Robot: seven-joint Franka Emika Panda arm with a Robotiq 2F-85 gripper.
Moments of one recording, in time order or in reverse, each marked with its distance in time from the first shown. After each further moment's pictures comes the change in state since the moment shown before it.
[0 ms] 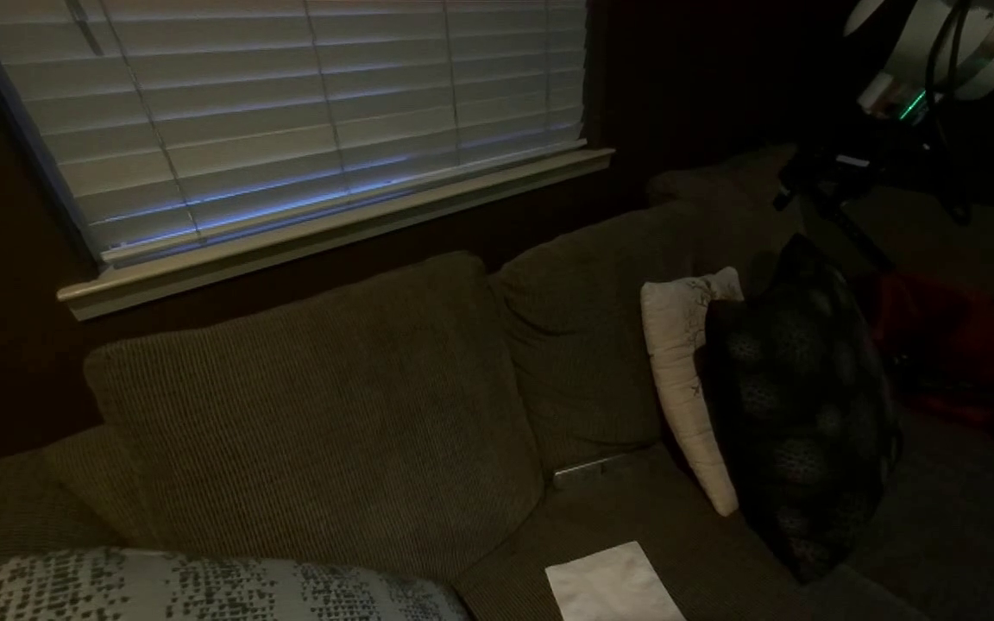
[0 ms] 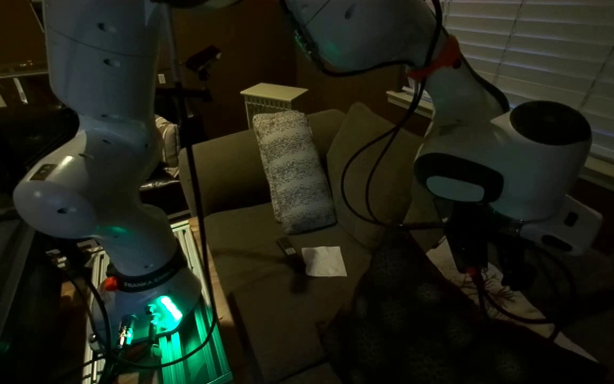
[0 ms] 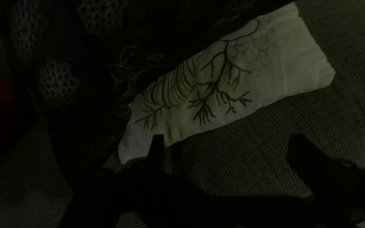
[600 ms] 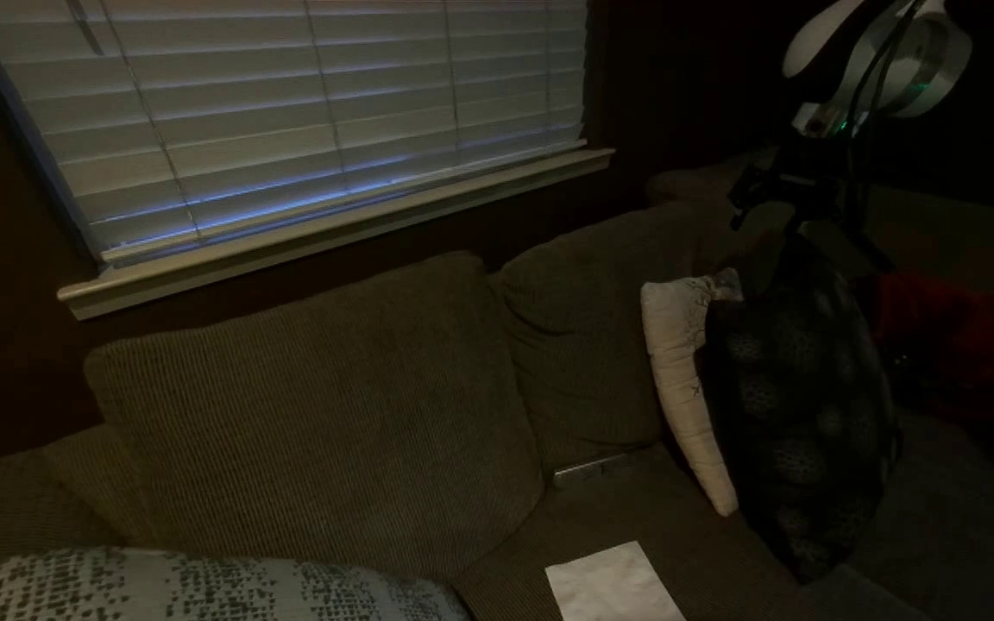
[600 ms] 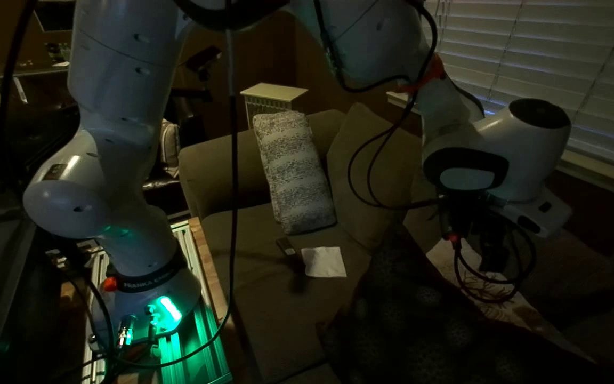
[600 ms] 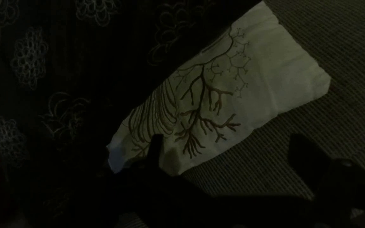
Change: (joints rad) arm 0.128 0.109 -0.048 0.118 -0.194 -0.082 0.439
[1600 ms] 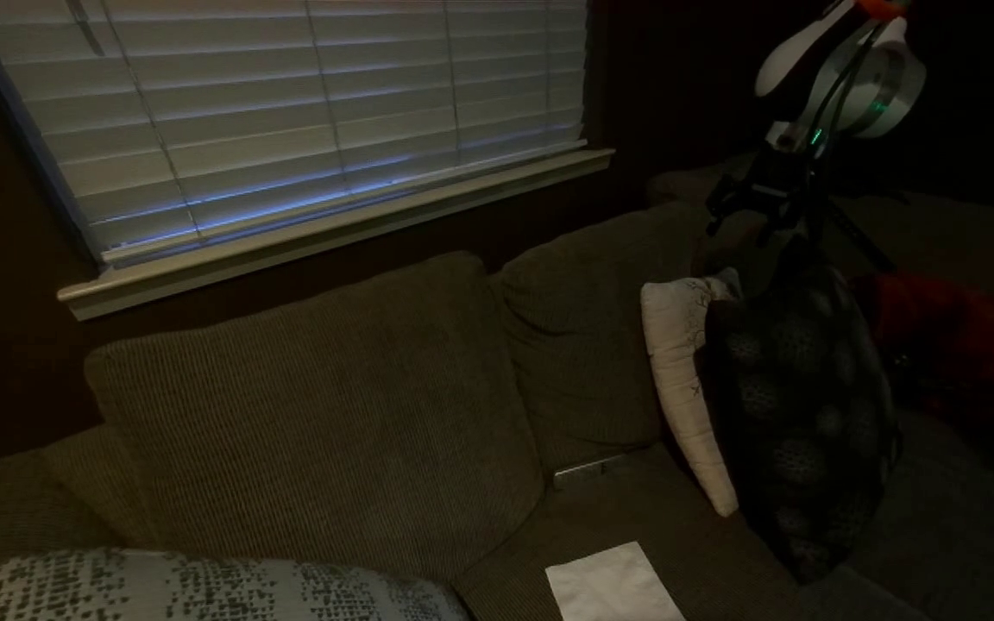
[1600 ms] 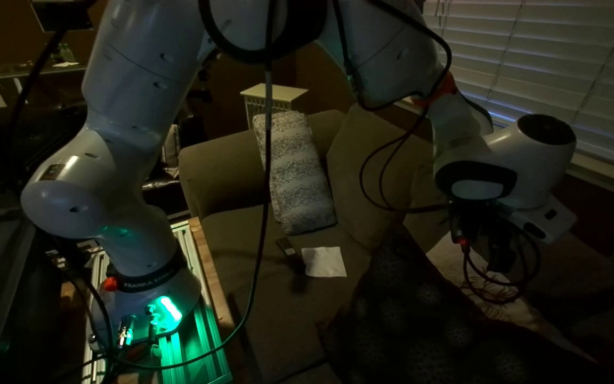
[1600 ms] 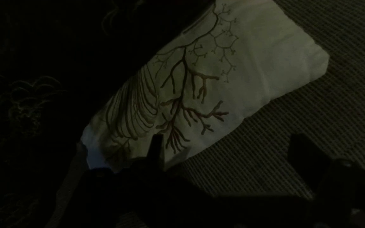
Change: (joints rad) arm -0.032 0.126 0.054 0.141 0.020 0.009 0.020
